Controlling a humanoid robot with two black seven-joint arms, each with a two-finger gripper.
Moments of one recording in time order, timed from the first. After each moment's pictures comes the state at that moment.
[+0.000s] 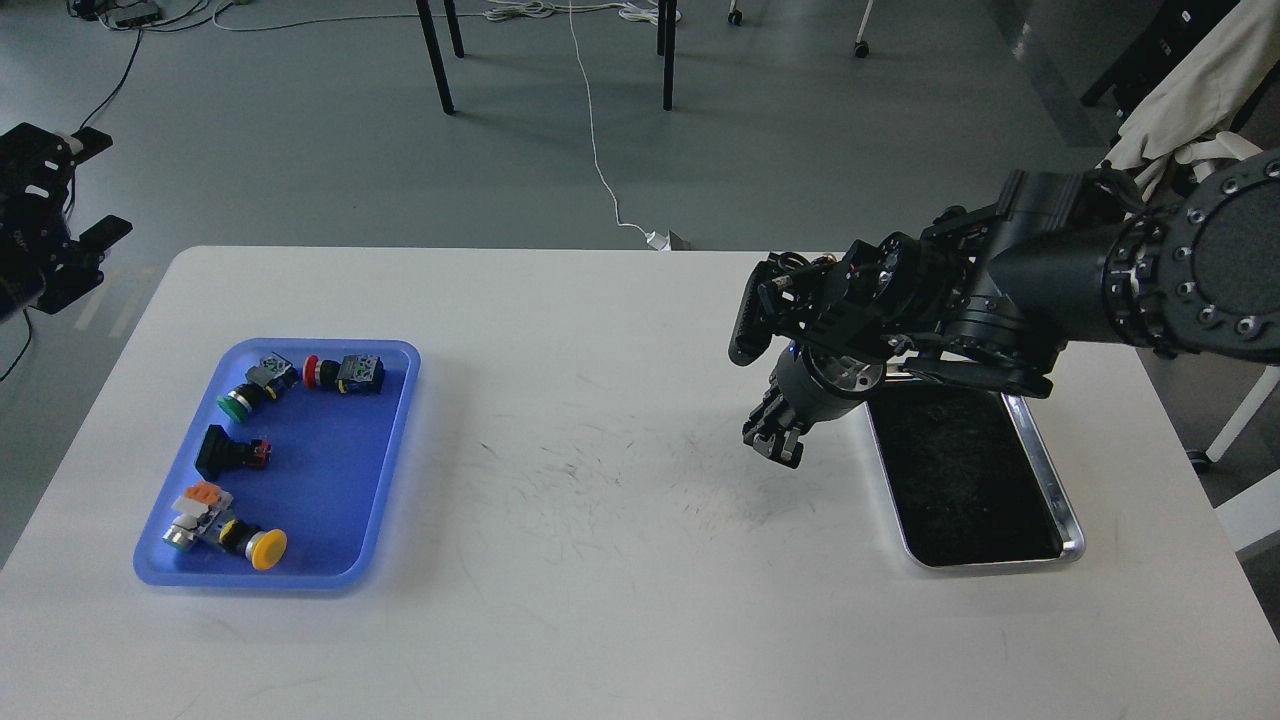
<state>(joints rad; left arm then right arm) -0.82 0.94 -0.24 -0.78 0.27 -0.39 -0.49 1.69 0.00 -1.03 0.99 -1.31 0.19 0.49</state>
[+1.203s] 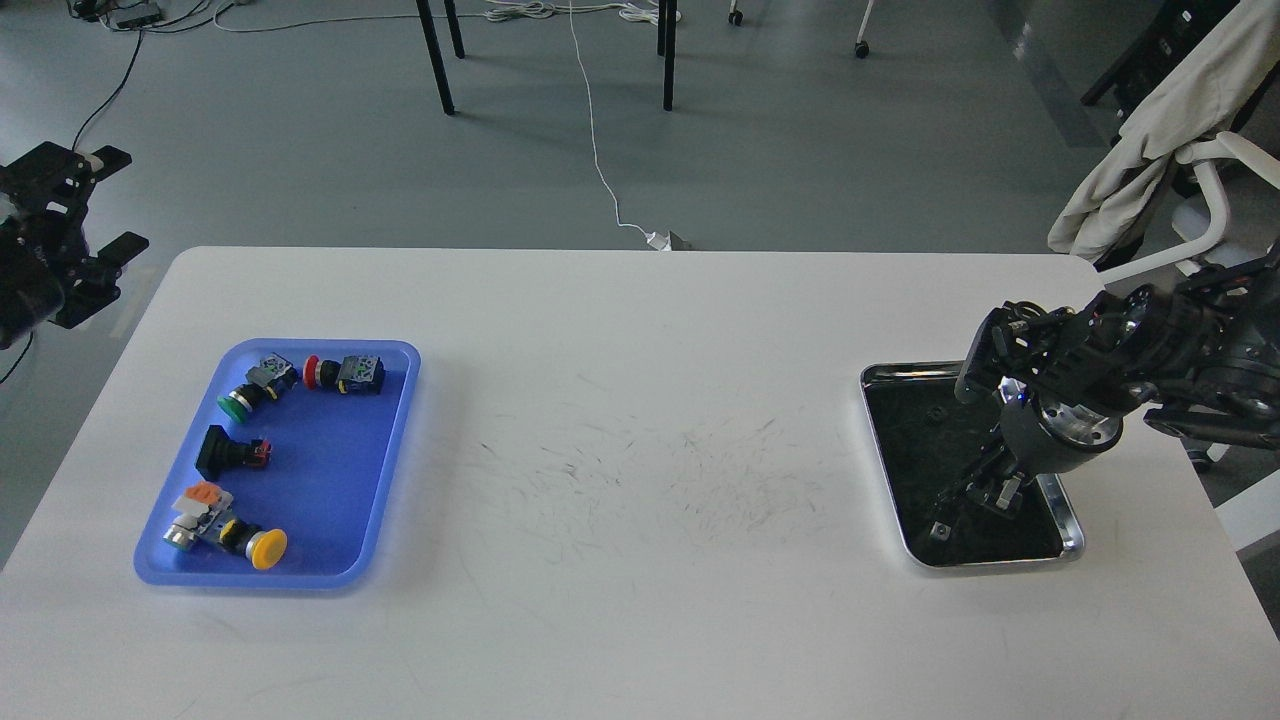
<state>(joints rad) -0.80 0.92 -0.24 -0.78 0.27 -0.39 -0.49 1.54 -0.41 -1.06 1.07 -1.52 0.21 0.49</state>
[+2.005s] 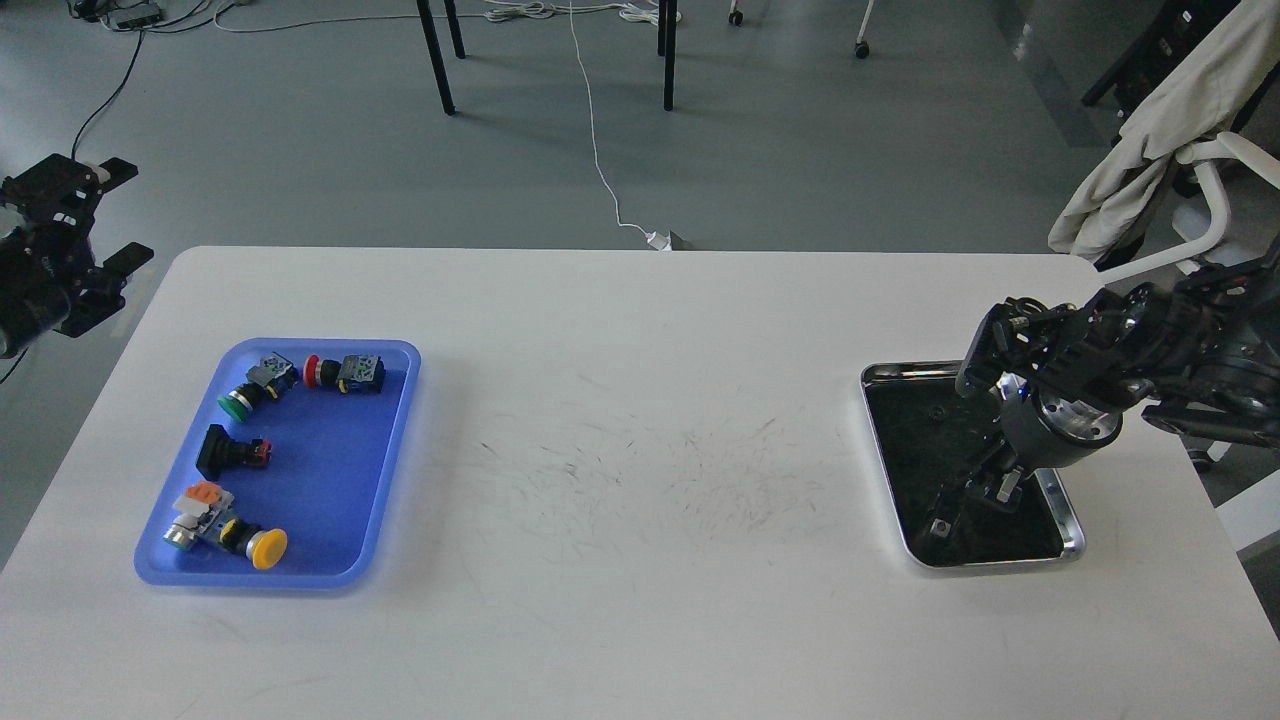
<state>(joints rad) -0.79 0.90 -0.24 -0.78 0.28 -0.39 -0.49 1.55 -0.43 -1.06 1.05 -1.50 0.21 0.49</state>
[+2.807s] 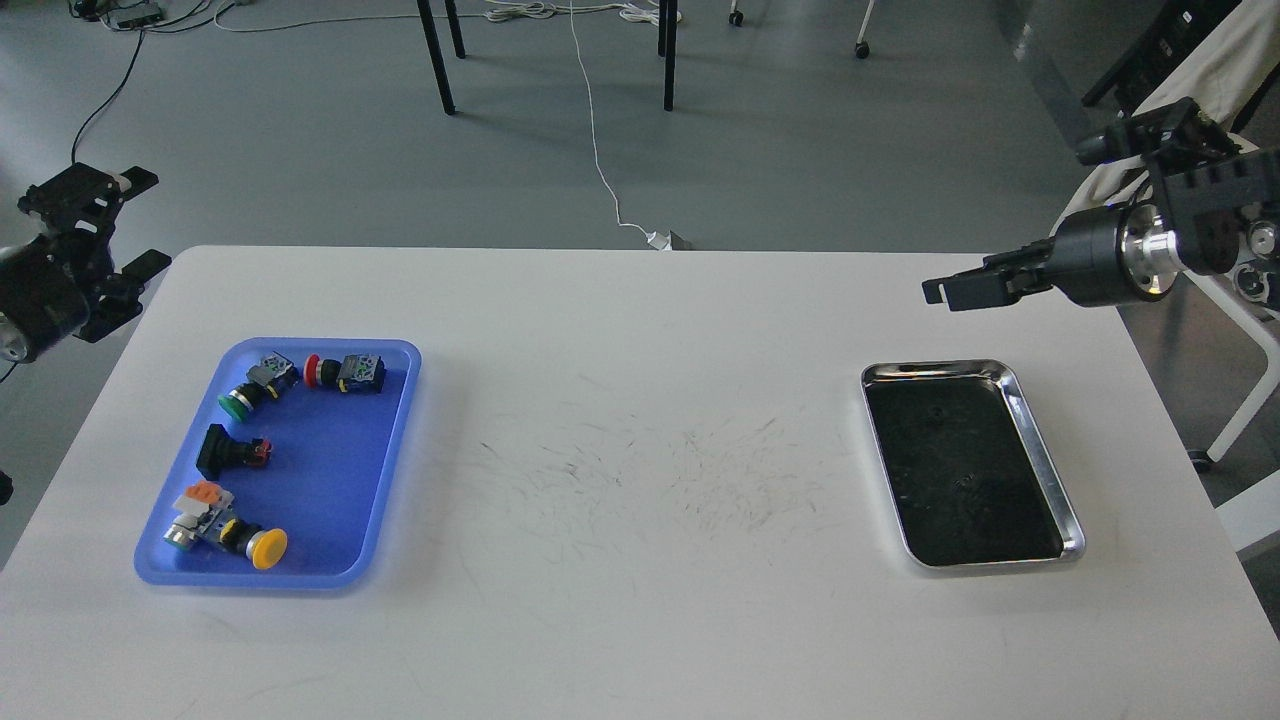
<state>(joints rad) -0.79 0.89 -0.23 -0.78 0.29 -0.39 -0.49 1.63 -0.77 -0.71 1.05 -1.04 0.22 0.49</state>
